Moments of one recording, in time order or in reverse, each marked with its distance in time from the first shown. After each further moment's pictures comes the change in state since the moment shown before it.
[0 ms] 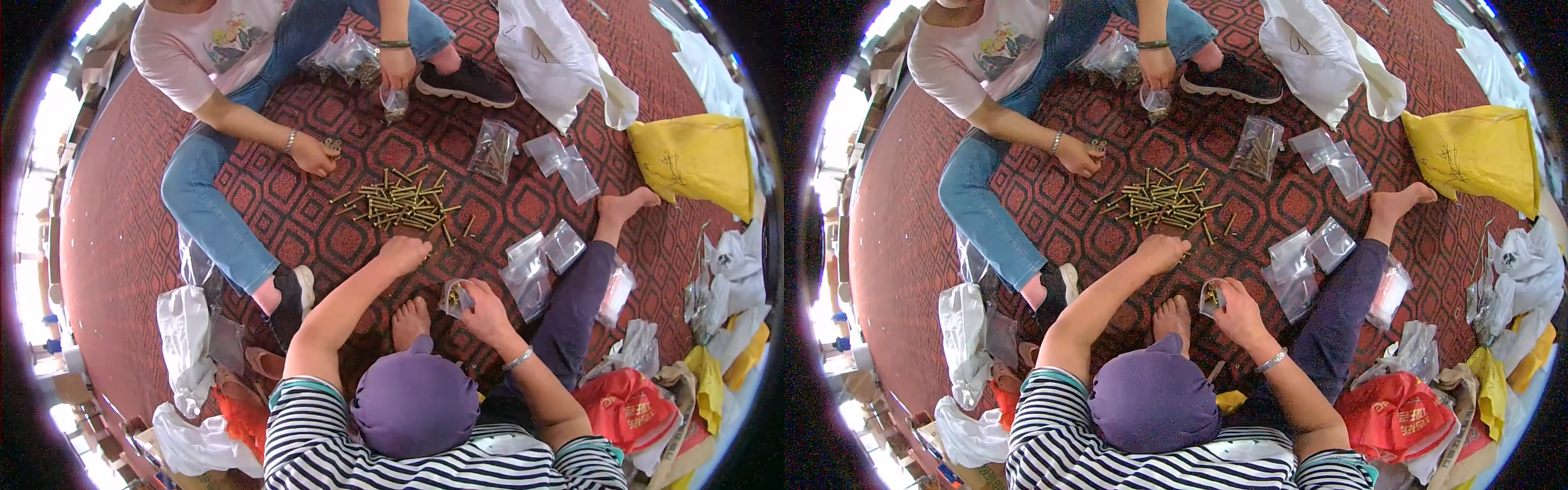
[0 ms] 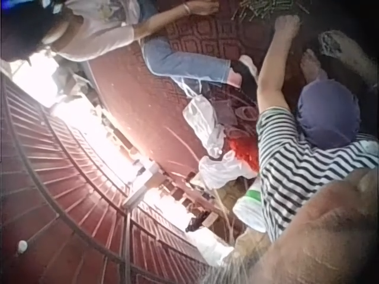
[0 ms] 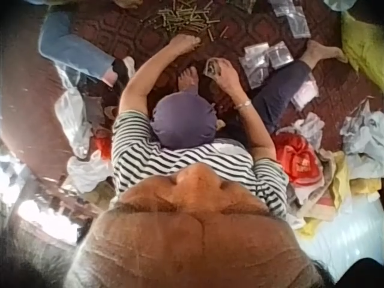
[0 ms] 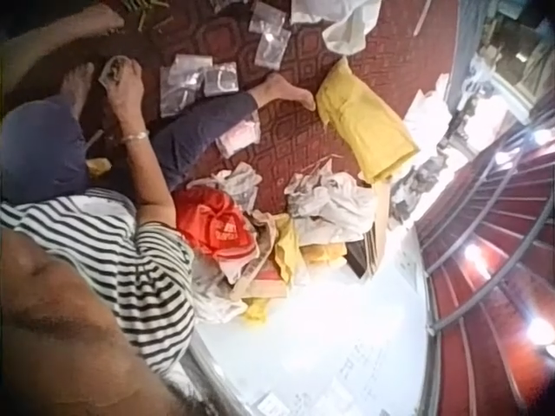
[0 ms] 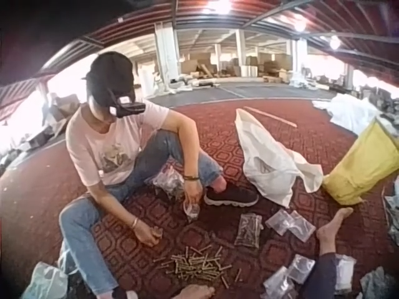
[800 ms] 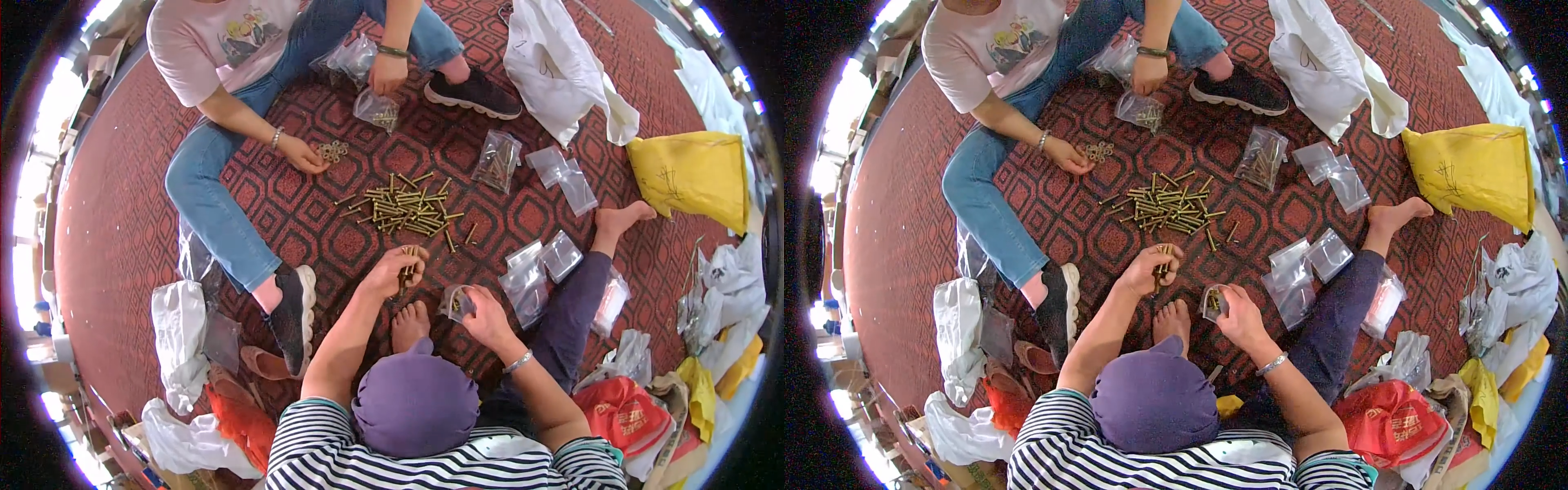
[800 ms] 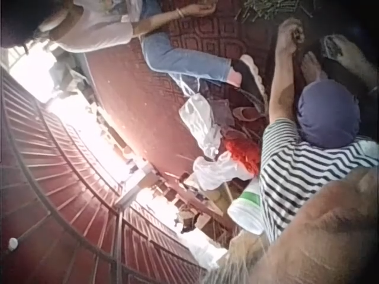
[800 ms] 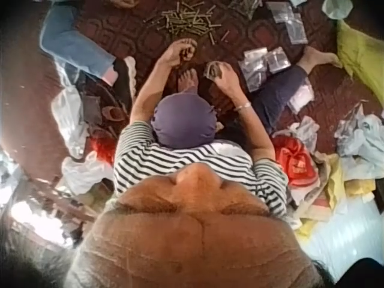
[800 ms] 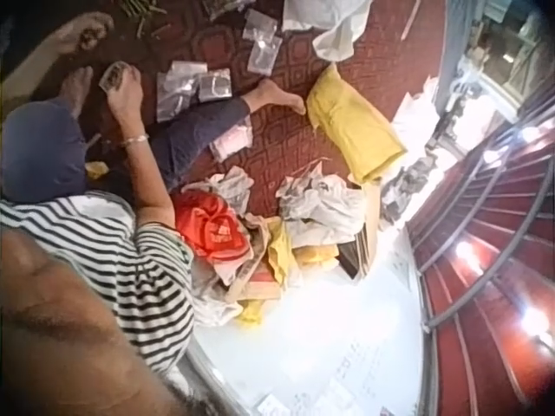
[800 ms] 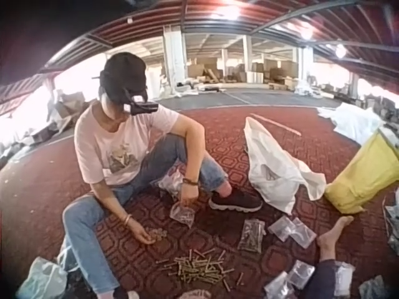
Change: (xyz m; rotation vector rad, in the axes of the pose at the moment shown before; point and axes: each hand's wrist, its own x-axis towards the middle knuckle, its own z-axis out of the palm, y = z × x) left_hand -0.001 0.015 -0.005 -0.368 0.265 -0.063; right_hand -0.002 0.004 0.003 -0.081 0.003 -0.029
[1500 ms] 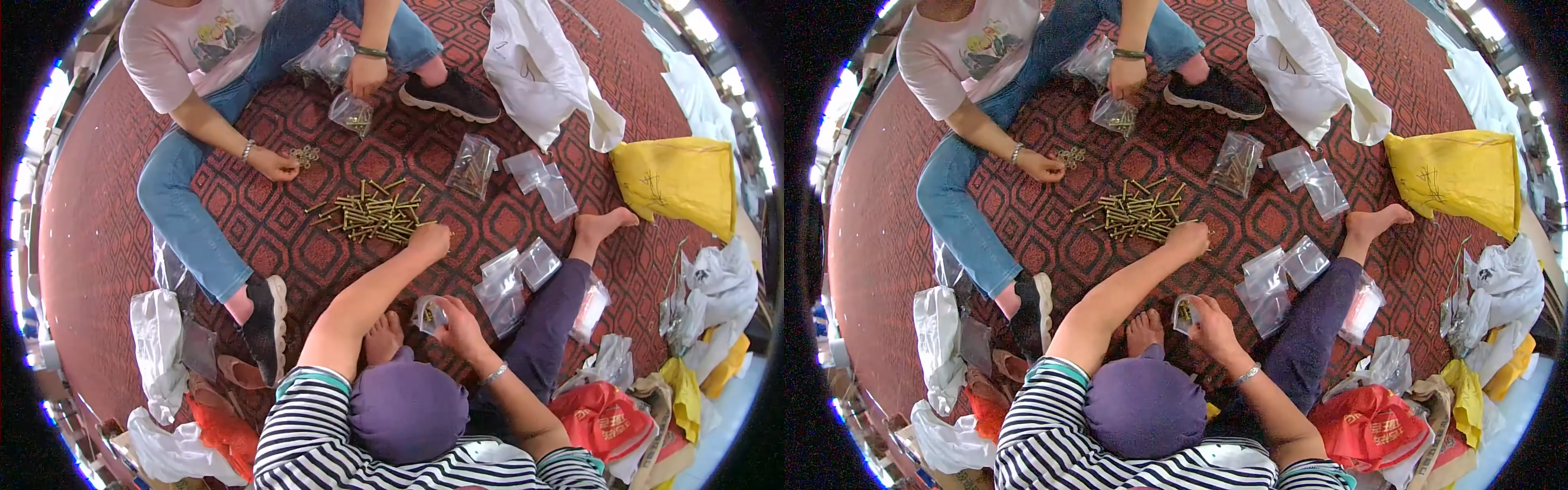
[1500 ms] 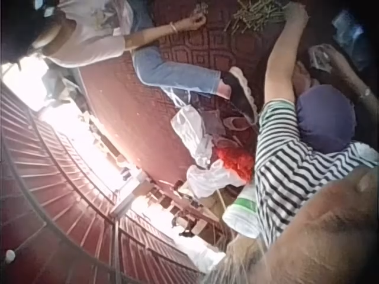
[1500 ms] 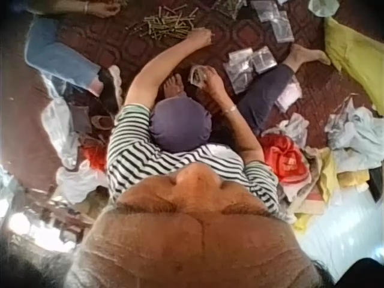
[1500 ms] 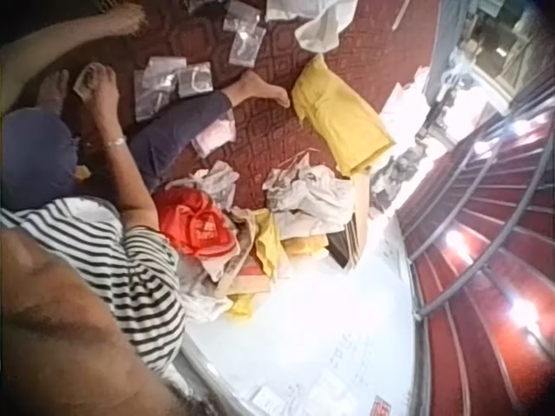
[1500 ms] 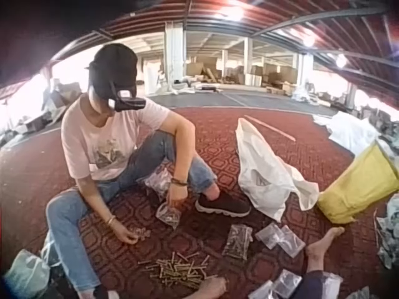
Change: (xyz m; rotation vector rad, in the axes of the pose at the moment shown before) left_hand 0.096 0.041 0.025 0.008 -0.168 -0.173; right_hand 0.003 0.017 0.006 0.016 -0.014 0.013
